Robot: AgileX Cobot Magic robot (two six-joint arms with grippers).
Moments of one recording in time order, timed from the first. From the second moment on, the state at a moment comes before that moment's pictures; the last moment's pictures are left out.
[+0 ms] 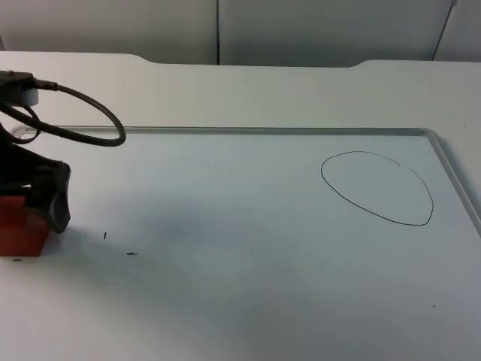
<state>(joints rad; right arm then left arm) 0.71 0.84 -1.01 0.02 0.81 -0.21 -0.11 1.87 -0.96 -0.16 0.59 0.18</state>
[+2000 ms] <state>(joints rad) 0.71 0.92 -1.01 -0.27 0.80 0.21 -0.11 0.62 -0.96 -0.21 1.07 0.18</state>
